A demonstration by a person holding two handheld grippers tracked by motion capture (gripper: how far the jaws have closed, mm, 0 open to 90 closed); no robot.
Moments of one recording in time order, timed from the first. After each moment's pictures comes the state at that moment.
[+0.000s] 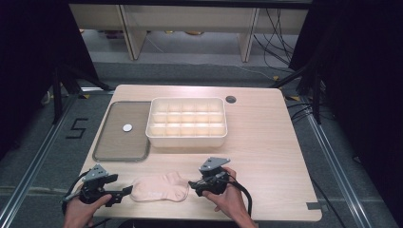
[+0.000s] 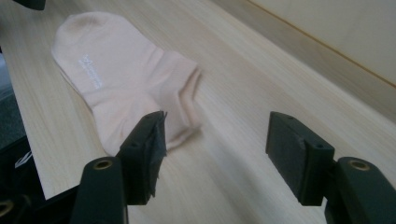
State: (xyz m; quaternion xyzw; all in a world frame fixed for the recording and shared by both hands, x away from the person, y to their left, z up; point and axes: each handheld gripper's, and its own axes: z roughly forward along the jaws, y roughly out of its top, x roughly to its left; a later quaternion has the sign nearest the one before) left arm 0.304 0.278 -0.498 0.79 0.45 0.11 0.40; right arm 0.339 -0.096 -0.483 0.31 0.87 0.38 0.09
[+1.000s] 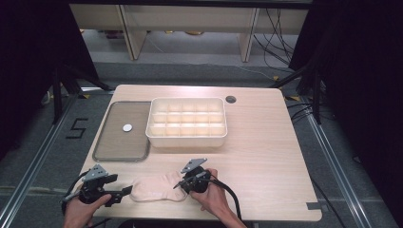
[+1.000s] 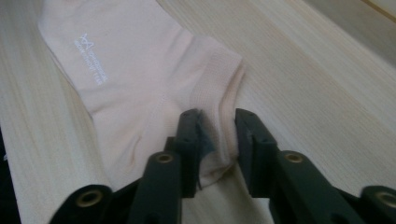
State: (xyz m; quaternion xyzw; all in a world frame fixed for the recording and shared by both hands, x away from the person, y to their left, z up) left arm 0.303 0.278 -0.498 0.79 0.45 0.11 0.40; right arm 0.350 -0.053 -0.505 0.28 0.90 0.33 0.06
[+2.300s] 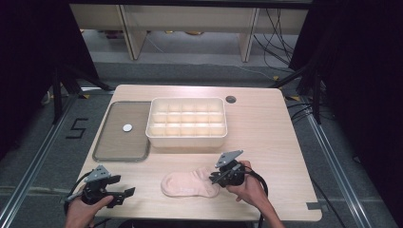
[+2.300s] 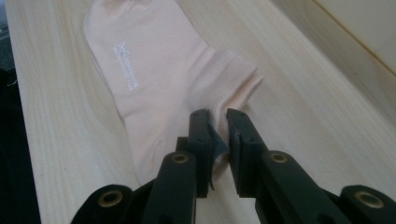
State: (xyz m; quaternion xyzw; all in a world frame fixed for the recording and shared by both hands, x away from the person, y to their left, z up) left arm 0.302 0.268 -0.499 0.79 0.44 0.10 0.41; right arm 0.364 -0.153 -0.478 0.25 0.91 0.32 0.06
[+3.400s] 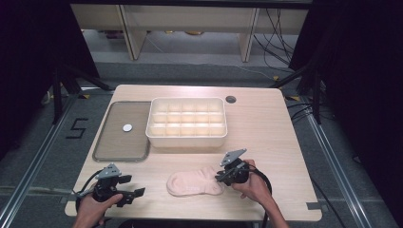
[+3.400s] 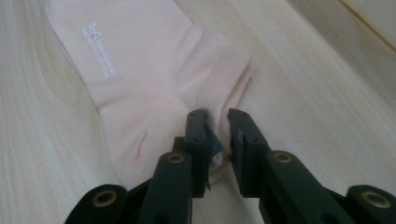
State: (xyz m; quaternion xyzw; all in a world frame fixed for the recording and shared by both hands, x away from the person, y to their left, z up) left arm 0.314 0.241 -0.502 0.79 0.43 0.06 0.43; right arm 0.377 -0.167 -0.495 0.25 0.92 0.30 0.06
